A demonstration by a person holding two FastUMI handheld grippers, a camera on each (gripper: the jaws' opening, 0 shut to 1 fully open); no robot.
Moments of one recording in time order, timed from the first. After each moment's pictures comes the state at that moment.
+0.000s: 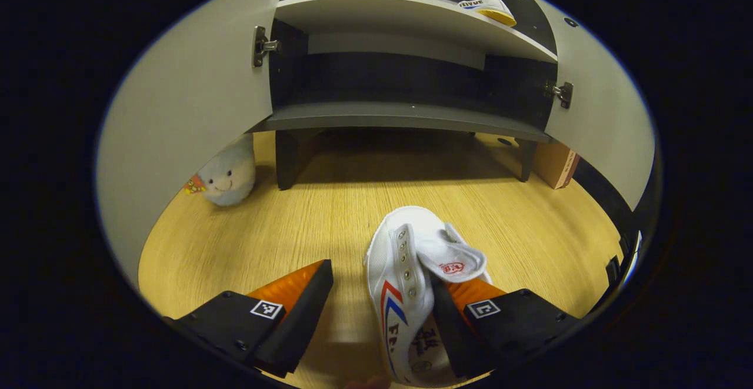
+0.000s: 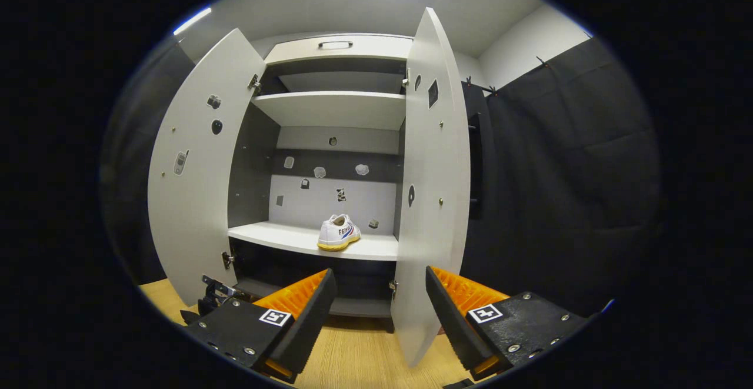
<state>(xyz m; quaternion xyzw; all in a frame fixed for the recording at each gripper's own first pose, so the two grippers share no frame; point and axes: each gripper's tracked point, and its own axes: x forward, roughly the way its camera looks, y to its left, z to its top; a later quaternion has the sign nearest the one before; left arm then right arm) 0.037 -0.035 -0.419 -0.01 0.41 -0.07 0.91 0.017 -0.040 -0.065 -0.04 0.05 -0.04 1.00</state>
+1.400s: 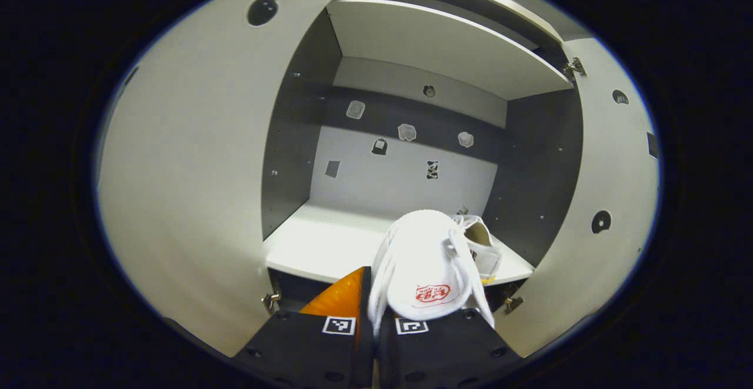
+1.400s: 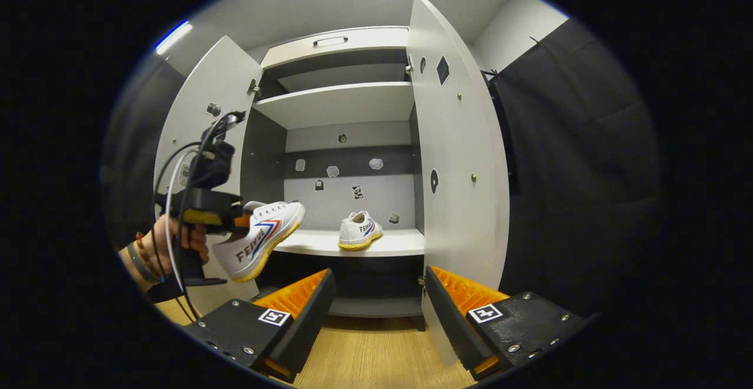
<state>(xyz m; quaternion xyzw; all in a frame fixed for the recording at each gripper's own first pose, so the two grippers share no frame) 0.259 -0.049 -0.064 -0.09 0.19 -0.03 0.98 0.037 -0.018 -0.083 0.01 0.05 -0.01 1.00</state>
